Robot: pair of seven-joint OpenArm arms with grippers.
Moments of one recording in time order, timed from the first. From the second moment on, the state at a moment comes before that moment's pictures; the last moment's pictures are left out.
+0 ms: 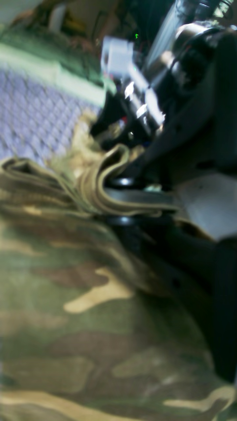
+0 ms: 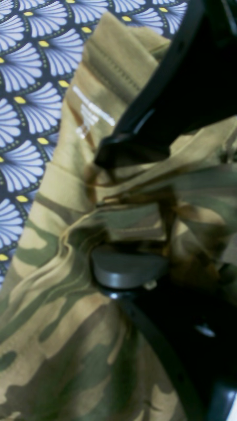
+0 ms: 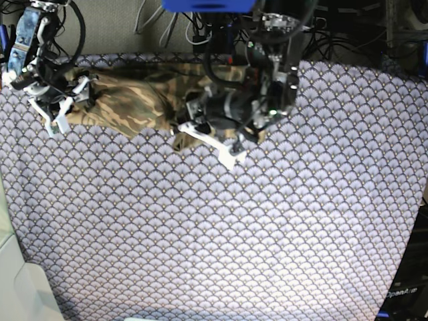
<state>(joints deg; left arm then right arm) 3.0 7.6 15.9 101.4 -32.8 26.8 70.7 -16.1 12.6 26.7 94.5 16.6 39.5 -54.2</state>
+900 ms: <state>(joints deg) -4.3 7.6 30.4 93.3 -33.4 39.3 67.4 -16.3 13.3 26.5 94.5 16.7 39.5 -54.2</state>
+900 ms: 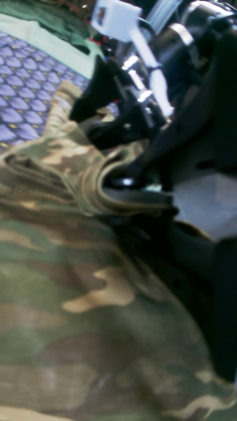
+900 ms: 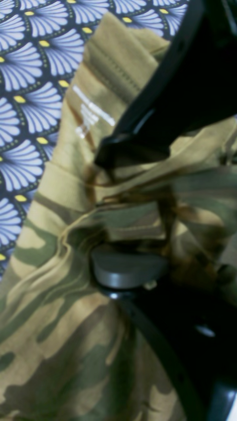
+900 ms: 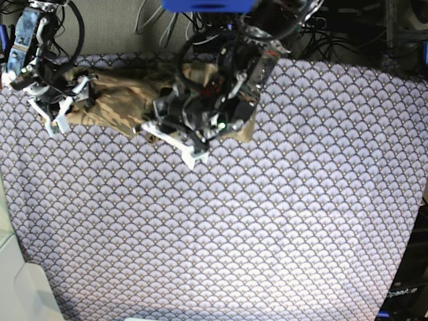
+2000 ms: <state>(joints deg) -0.3 -4.4 29.8 107.6 -44.4 34.9 50.8 -16.5 13.4 26.6 94.6 16.9 39.5 -53.9</state>
